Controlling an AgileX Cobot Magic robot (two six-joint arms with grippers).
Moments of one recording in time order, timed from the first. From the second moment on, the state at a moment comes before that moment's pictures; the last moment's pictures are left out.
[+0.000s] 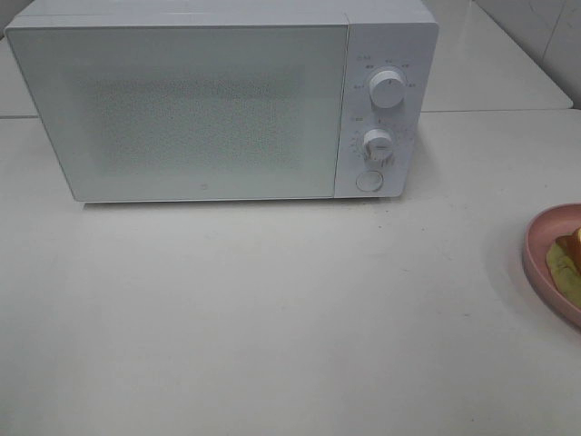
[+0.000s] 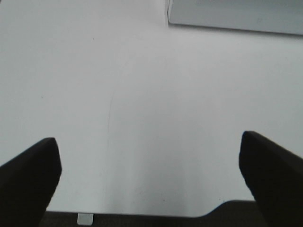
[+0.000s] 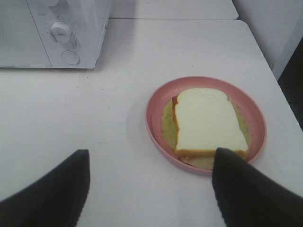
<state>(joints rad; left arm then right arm) 0.14 0.18 -0.52 -0.15 1.07 0.07 0.04 0.00 -0.50 -0.05 1.00 0.04</state>
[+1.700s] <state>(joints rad) 0.02 0.00 -0.52 -0.15 1.07 0.07 0.04 0.00 -0.50 -0.05 1.00 0.04</state>
